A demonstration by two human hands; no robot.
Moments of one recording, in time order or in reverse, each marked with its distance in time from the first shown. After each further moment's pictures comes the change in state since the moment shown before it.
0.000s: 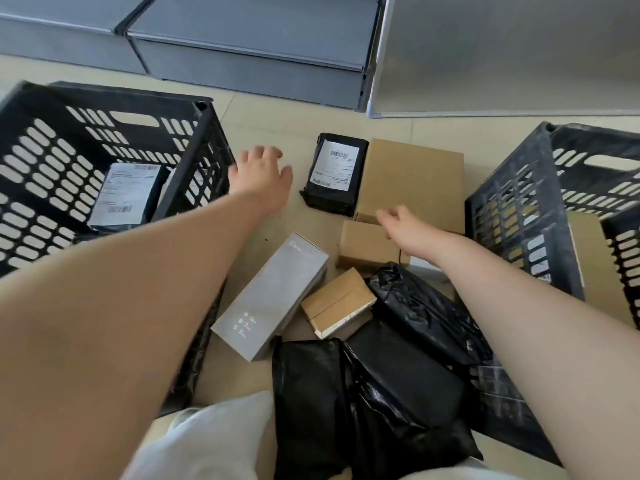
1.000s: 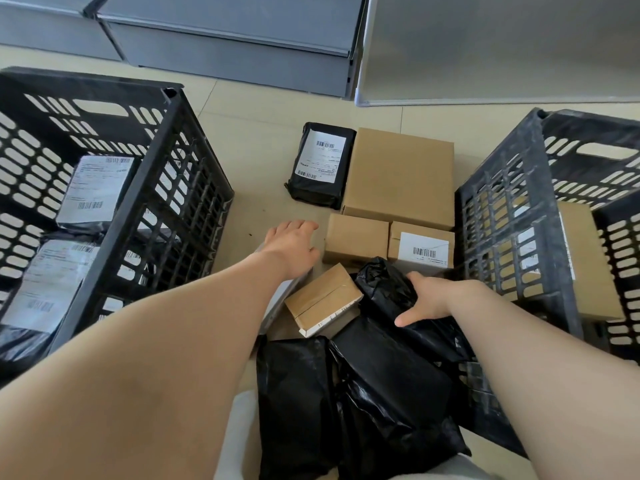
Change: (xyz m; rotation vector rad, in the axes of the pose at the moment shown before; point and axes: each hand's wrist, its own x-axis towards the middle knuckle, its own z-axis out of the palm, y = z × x) left_hand -0.058 0.026 0.091 0.004 -0.419 0.216; right_hand -0.005 0.114 0.004 -0.645 -0.383 0.151
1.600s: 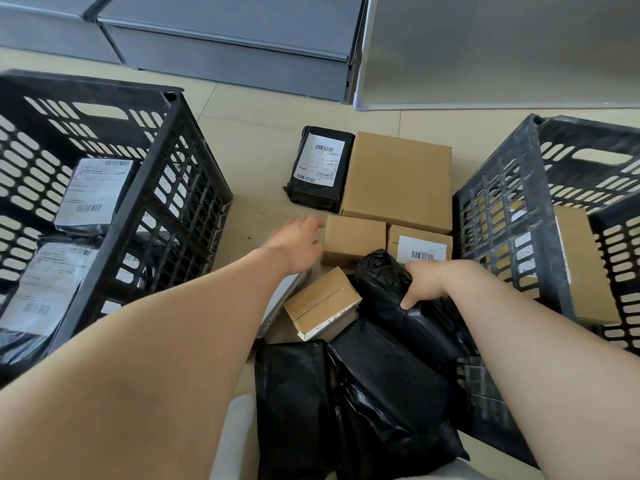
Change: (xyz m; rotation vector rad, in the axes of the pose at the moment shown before) left_hand 0.011 0.003 -0.006 -0.151 0.004 0.032; right_hand -0.002 -0.014 -0.032 -0.045 0.031 0.017
